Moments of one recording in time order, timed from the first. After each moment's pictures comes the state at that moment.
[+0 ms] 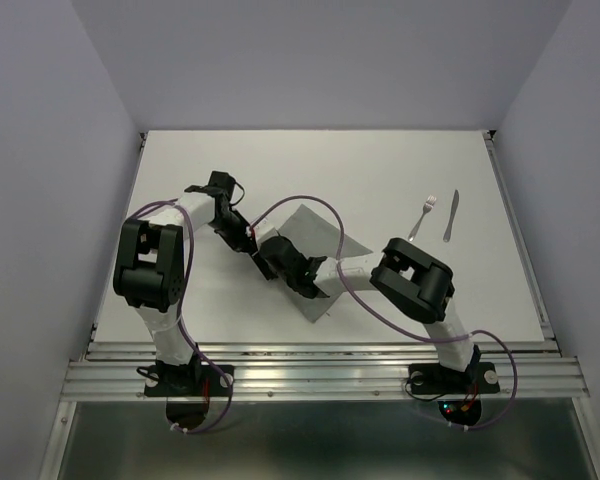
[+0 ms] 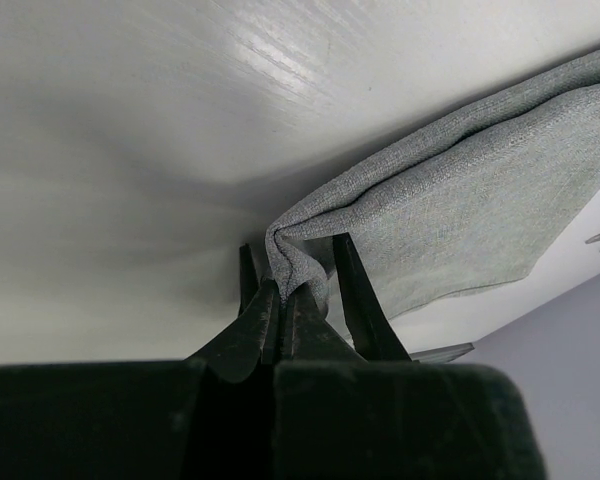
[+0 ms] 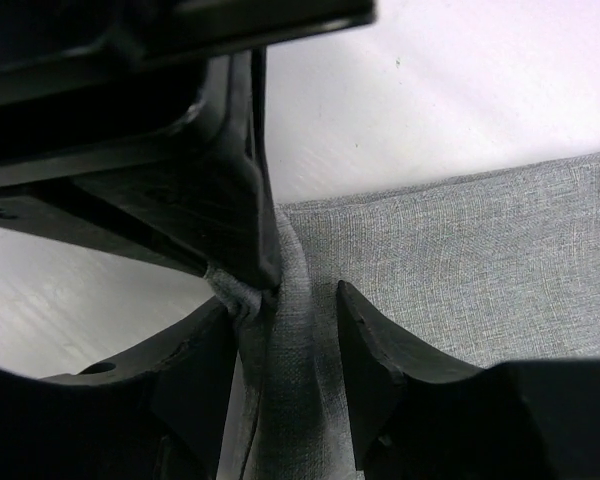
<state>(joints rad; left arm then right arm) -0.21 1.81 1.20 -0.74 0.35 -0.91 1.05 2.11 1.25 0.33 0.40 0.09</state>
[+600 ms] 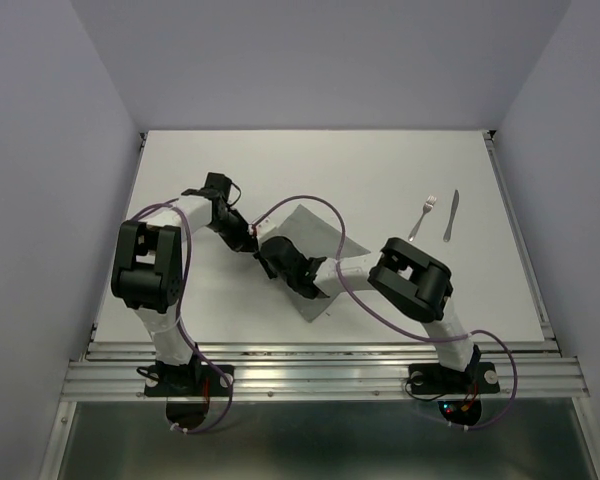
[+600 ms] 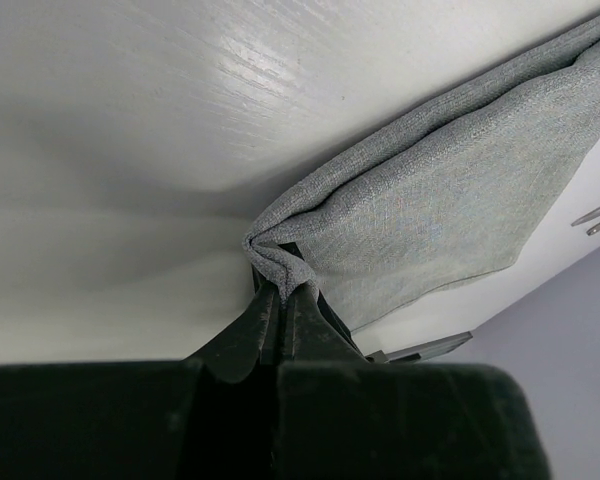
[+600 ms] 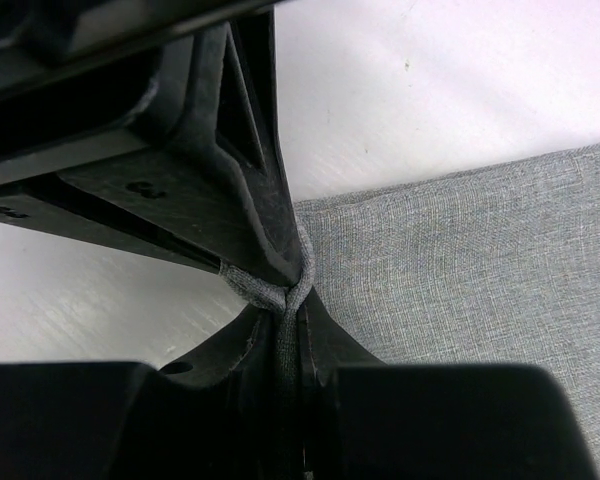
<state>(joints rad) -0.19 1.80 1.16 -0.67 0.40 -0.87 1.05 2.12 1.25 0.37 0.40 0.14</state>
